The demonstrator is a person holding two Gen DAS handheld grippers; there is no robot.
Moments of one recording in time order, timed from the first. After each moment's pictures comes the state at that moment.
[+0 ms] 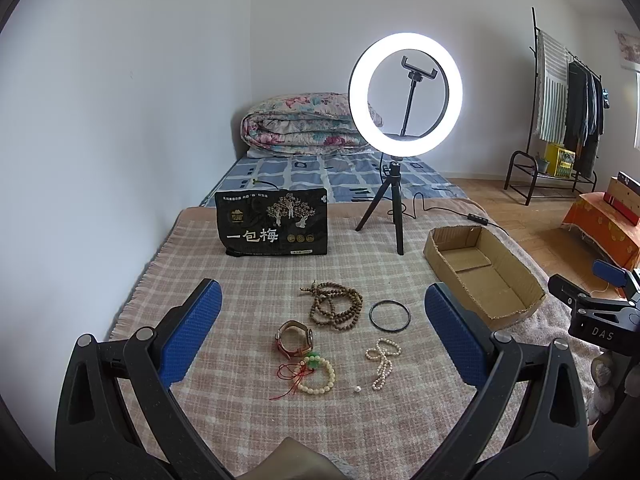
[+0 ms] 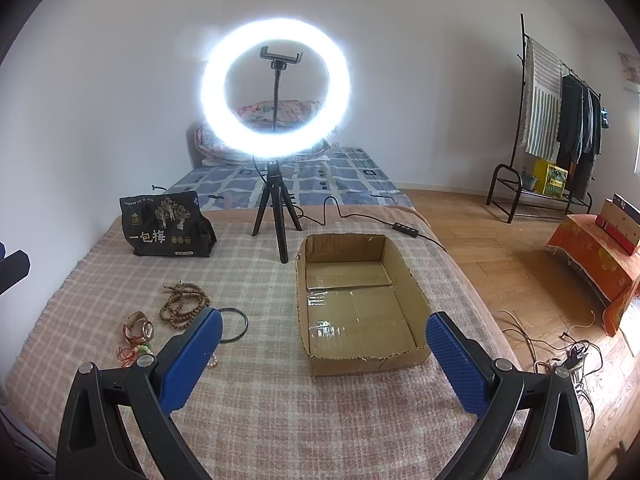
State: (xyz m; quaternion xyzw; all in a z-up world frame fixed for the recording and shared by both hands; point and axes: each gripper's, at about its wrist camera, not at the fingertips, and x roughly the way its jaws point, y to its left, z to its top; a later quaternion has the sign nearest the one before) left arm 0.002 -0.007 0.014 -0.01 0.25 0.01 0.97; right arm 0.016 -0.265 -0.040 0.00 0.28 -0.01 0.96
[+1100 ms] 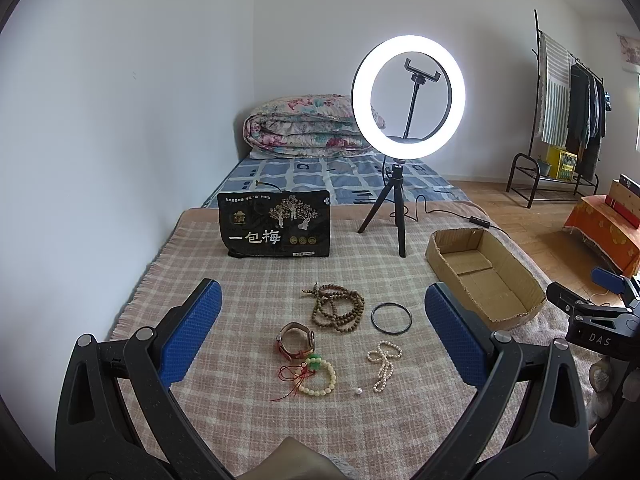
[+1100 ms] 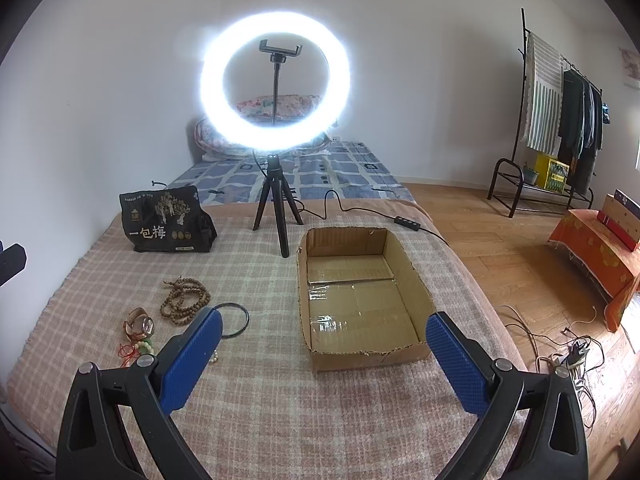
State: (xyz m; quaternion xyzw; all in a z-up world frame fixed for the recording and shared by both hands) left arm 0.000 -0.006 0.012 -0.01 0.25 0.00 0.97; right arm 0.016 -0.265 -0.043 0.01 0.29 -0.01 0.96
